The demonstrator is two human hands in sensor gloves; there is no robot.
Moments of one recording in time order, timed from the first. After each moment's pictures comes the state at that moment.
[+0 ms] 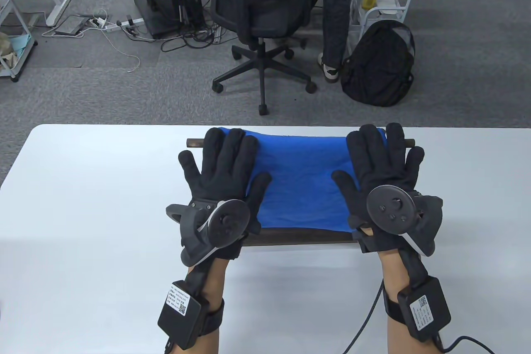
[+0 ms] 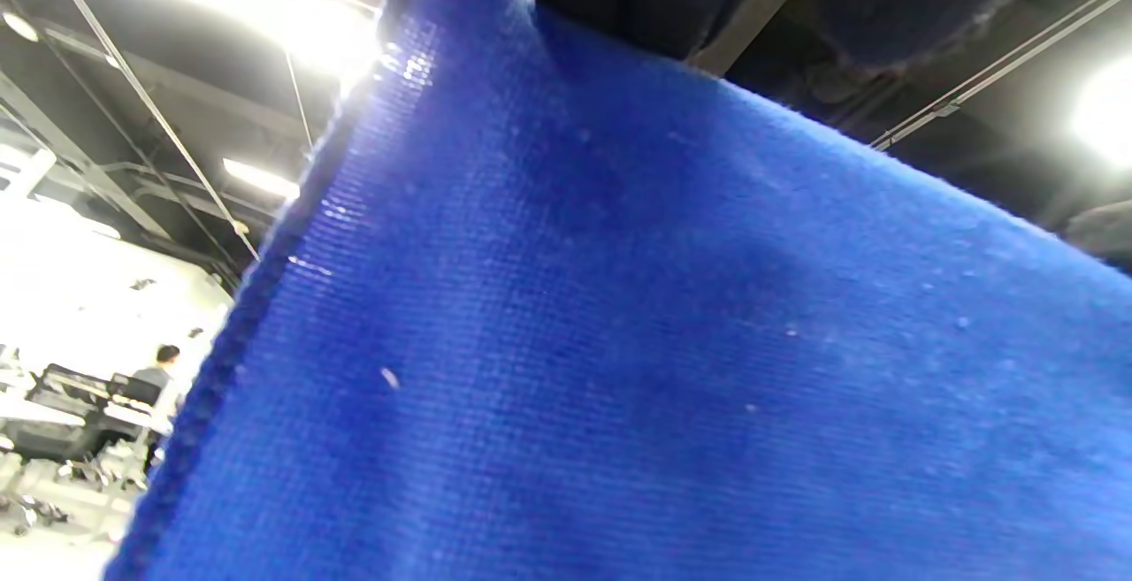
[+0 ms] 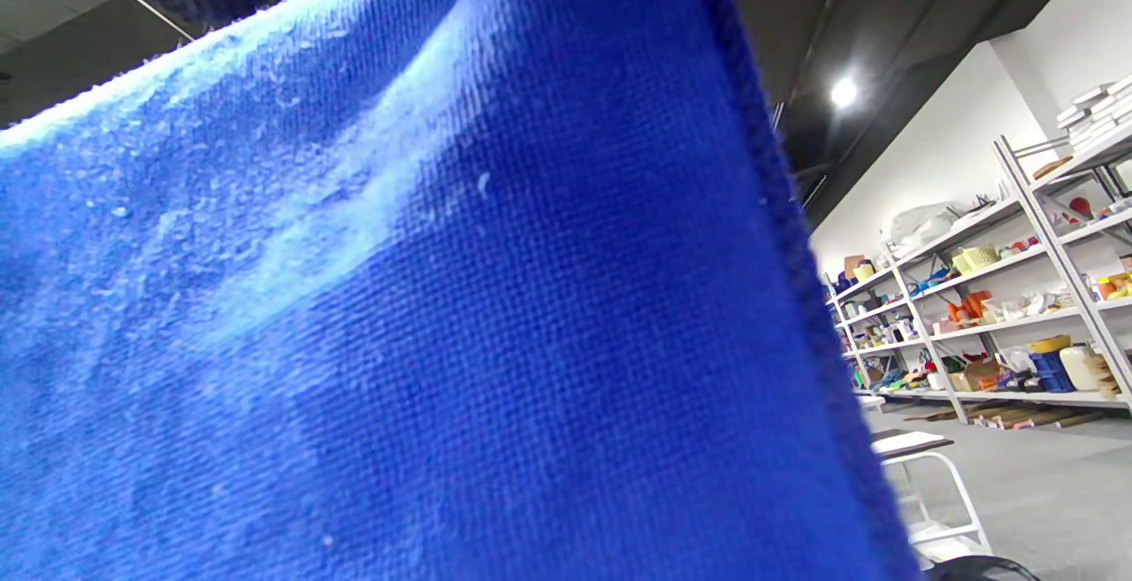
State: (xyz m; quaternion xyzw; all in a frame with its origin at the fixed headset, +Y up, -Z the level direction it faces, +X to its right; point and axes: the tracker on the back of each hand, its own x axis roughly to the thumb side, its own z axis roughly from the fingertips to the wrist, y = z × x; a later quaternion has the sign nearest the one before) left_hand -0.114 -0.524 -0.292 0.33 -0.08 0.13 0.93; right_hand 0.171 -0.516 -0.306 0.06 -0.30 0.94 0.16
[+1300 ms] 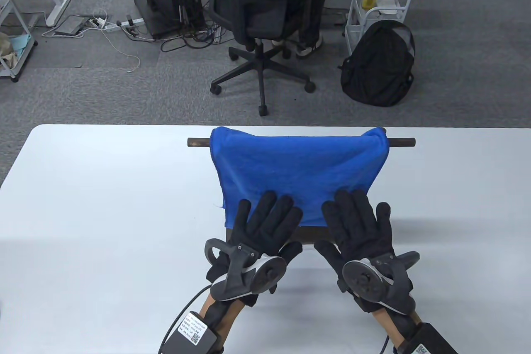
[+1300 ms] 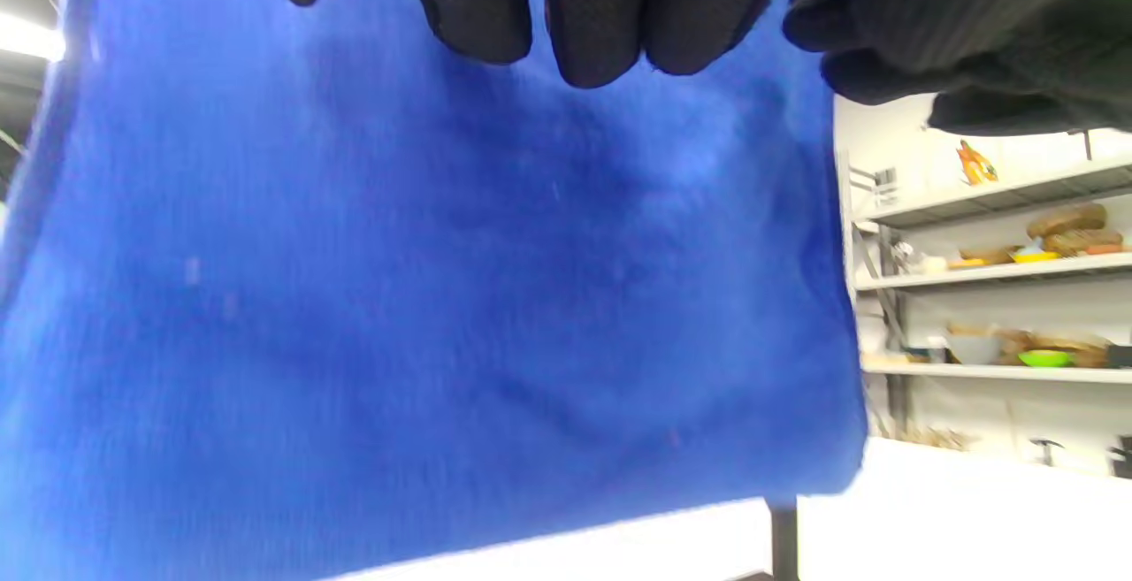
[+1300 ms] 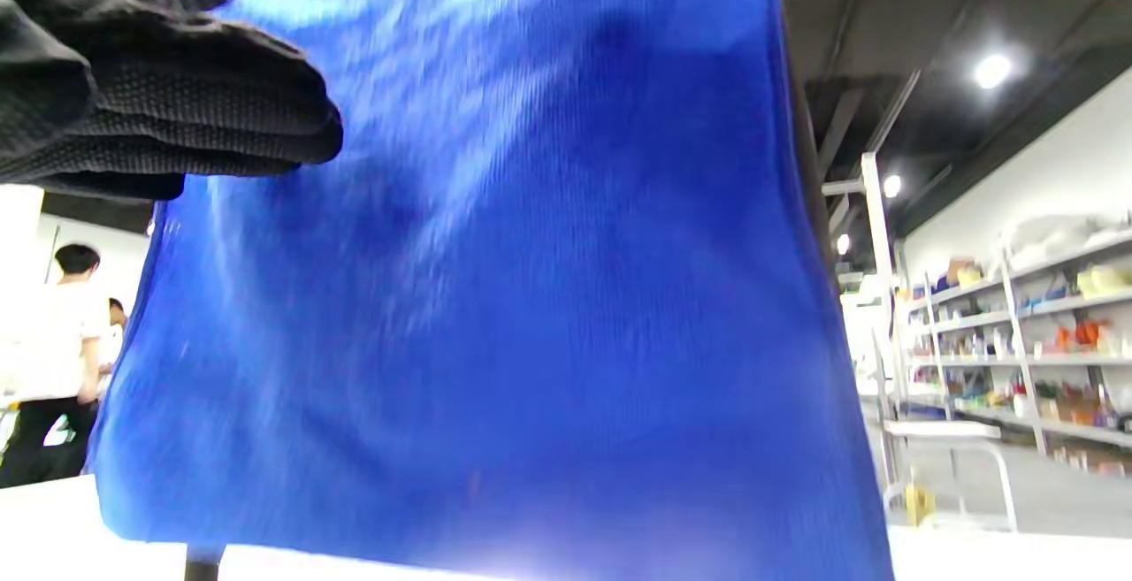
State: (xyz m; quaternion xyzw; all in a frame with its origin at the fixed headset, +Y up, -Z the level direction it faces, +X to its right) left_hand -0.060 -0.638 -0.266 0.18 -0.25 0.04 0.95; right_hand 0.155 -0.630 -0.254 0.16 -0.24 0.95 0.07
